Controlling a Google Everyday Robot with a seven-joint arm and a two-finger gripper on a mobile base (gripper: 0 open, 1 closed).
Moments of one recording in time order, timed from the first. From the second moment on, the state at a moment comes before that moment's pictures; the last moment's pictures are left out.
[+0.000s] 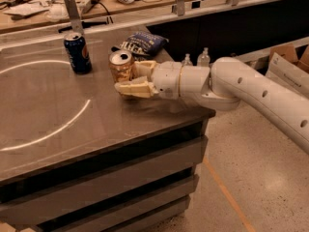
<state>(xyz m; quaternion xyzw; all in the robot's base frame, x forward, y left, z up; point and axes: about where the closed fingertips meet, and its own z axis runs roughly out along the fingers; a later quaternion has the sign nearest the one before) 0.597 0.068 0.894 -0.49 0.55 0.36 0.57</state>
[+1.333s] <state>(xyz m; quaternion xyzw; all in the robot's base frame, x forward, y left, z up) 0.590 0.063 0.936 -0.72 0.44 0.16 0.51</state>
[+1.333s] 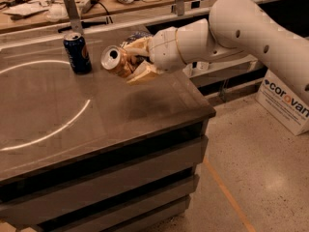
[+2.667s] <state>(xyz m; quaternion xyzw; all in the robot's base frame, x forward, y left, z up) 0.593 0.106 0.899 -0.87 0.23 0.03 0.44</state>
